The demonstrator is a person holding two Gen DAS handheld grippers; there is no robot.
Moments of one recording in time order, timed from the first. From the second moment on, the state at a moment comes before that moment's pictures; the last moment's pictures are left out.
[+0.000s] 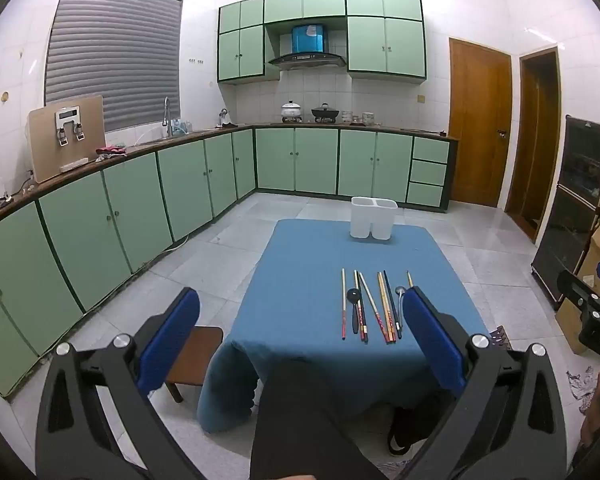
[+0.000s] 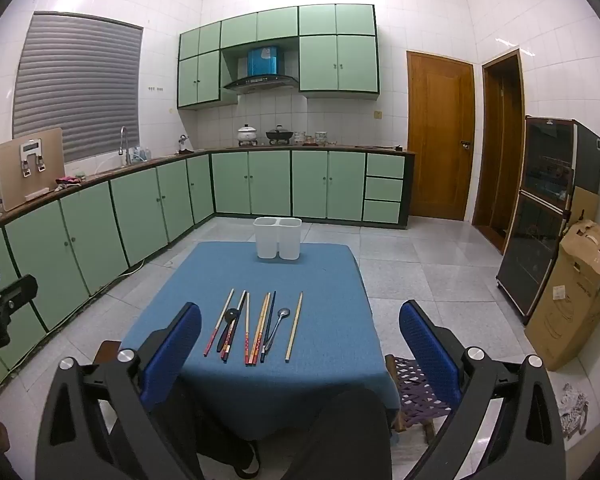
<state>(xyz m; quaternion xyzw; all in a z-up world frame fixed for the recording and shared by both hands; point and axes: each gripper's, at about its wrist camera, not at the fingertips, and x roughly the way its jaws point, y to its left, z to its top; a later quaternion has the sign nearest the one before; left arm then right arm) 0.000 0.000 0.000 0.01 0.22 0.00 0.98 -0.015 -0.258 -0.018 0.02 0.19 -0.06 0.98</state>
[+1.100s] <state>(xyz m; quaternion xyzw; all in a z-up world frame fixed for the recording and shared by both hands) 0.000 0.002 0.000 0.01 0.22 0.00 0.97 -0.016 -0.262 -0.018 0.02 0.19 -0.06 0.98</state>
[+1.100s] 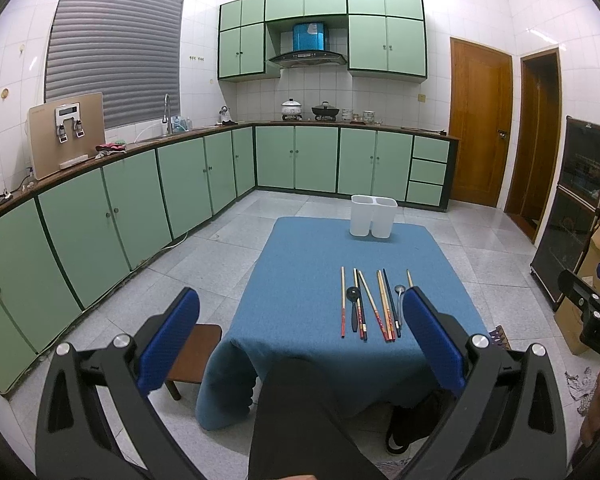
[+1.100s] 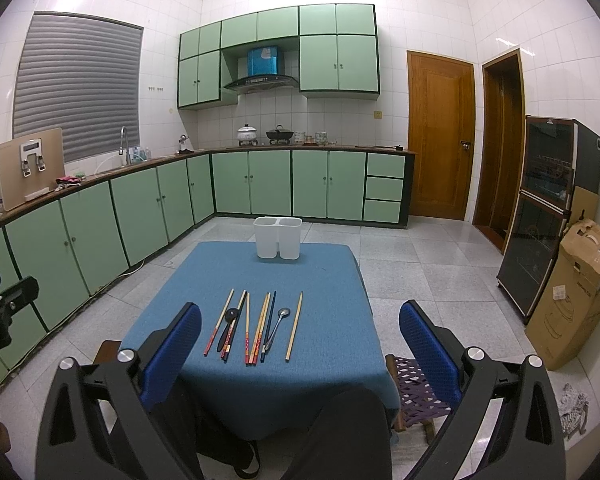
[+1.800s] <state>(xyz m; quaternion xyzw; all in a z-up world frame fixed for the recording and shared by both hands) 0.001 0.003 -0.002 0.00 0.22 0.00 0.97 -0.017 -0.257 -0.020 0.02 0.19 -0.06 0.98</state>
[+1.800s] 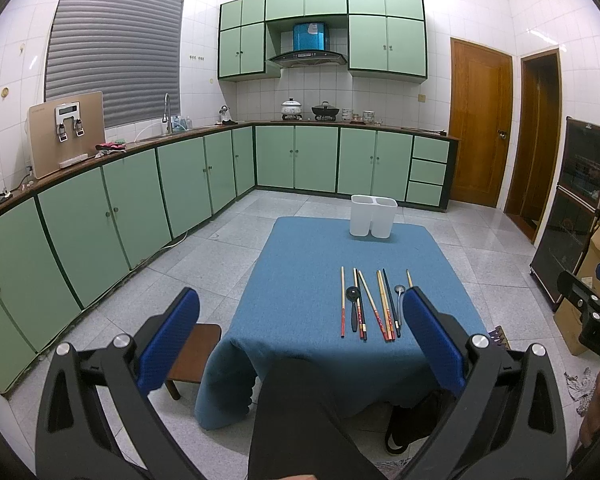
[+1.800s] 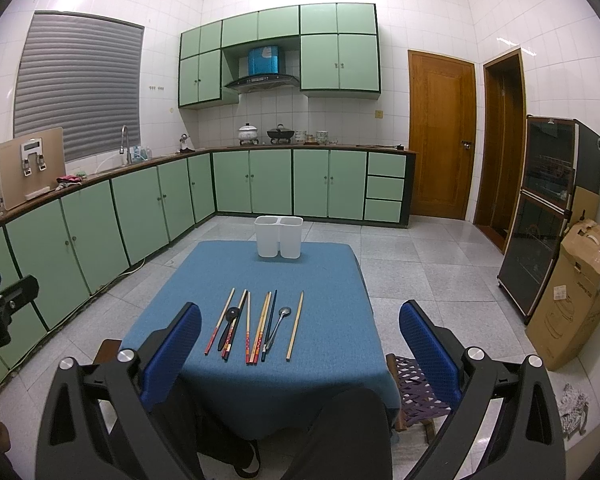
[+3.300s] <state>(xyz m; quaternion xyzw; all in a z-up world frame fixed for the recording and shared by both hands) 0.173 -0.018 -0.161 -0.03 0.36 -0.10 0.93 0.176 -0.281 -0.197 0.06 0.36 0.00 0.93</state>
